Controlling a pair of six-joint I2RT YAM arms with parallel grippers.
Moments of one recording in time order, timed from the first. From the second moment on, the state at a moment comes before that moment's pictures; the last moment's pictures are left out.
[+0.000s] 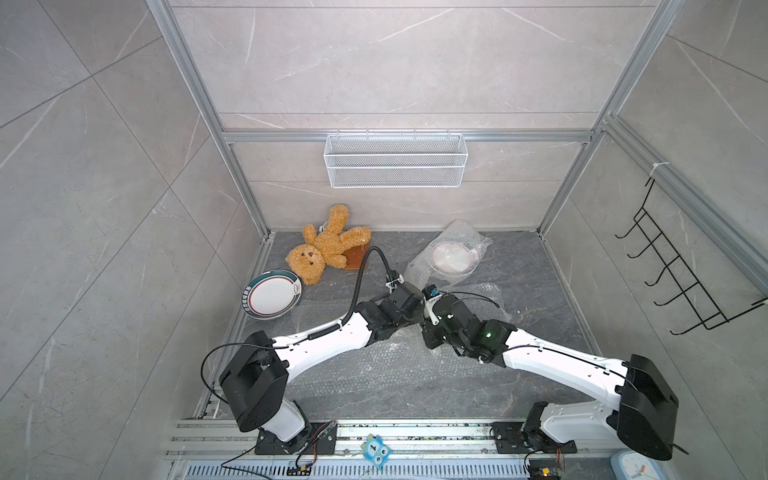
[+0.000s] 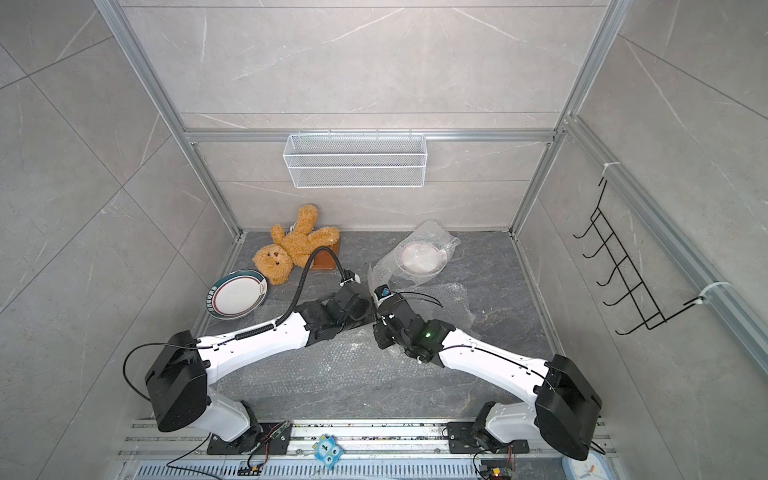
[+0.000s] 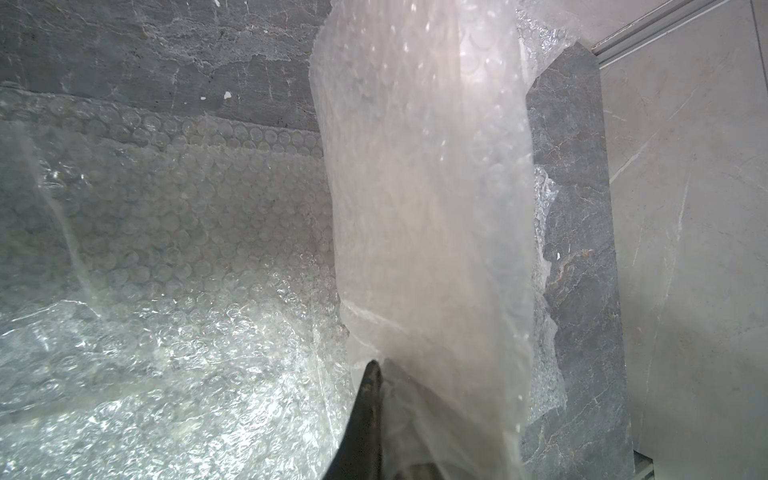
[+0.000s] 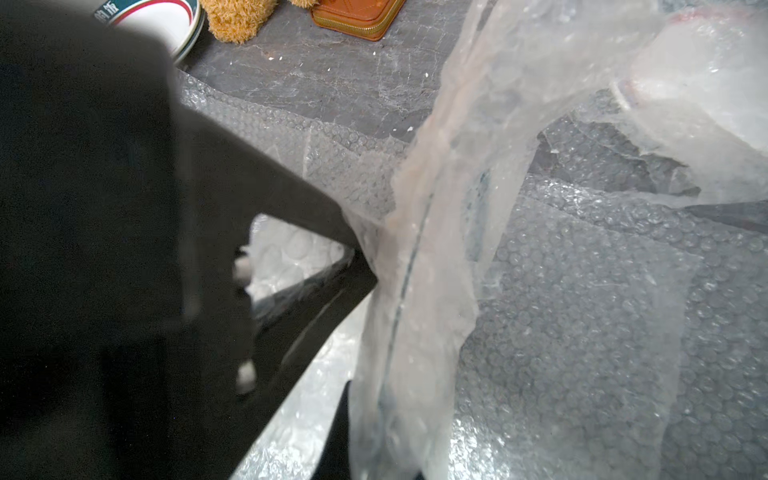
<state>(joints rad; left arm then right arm) -0.92 1.54 1.12 -0.38 -0.22 -1.00 0.89 1.32 0.88 -0.33 0.13 0.36</state>
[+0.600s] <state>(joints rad) -0.88 1.38 1.21 -0.59 -0.21 -0.94 0.88 1.20 0.85 -0.22 0.01 0.44</state>
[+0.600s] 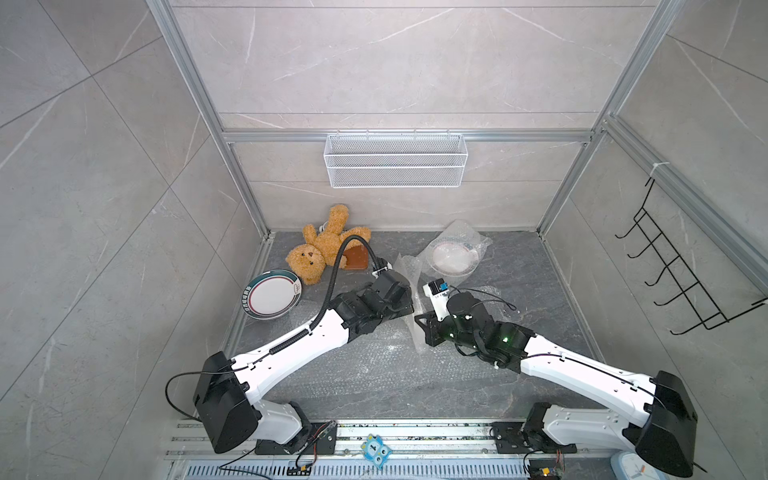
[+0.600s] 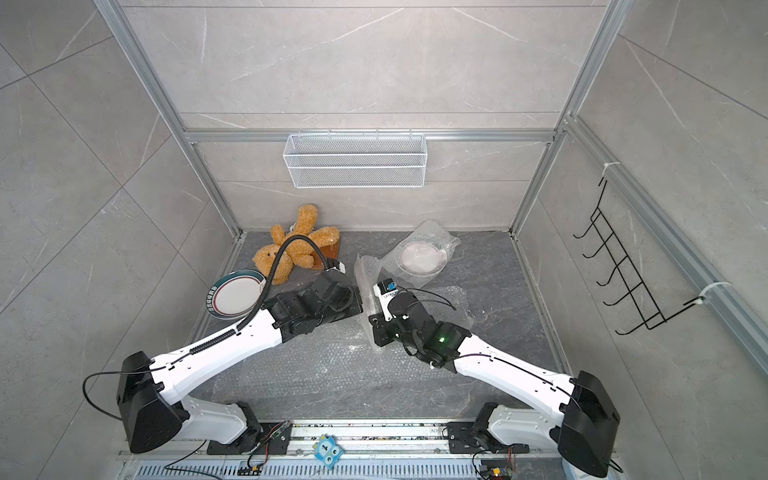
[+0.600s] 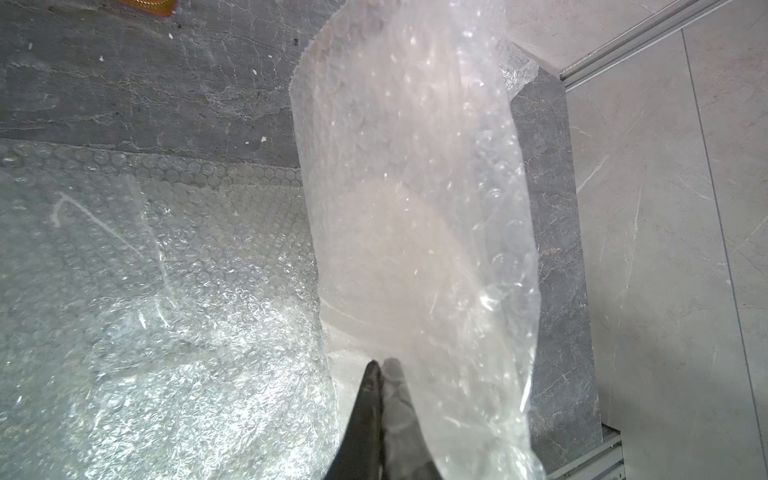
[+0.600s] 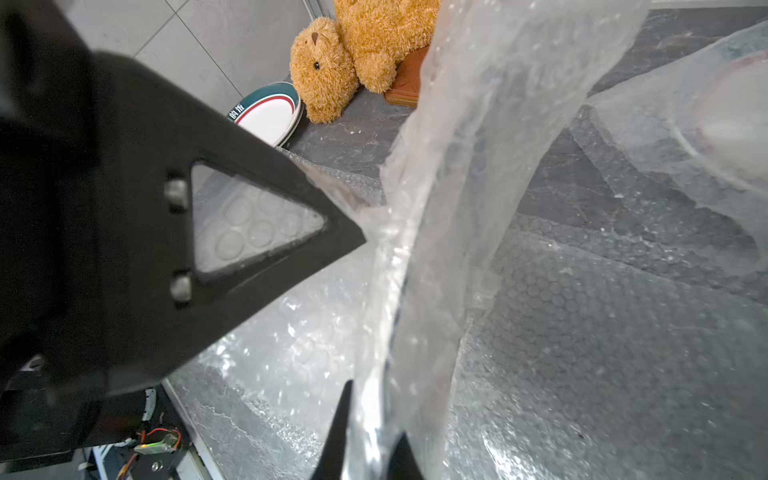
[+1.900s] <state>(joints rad) -0.65 1.10 1.02 -0.62 0.05 -0.87 0.75 1.11 1.07 -0.74 0.23 0.50</state>
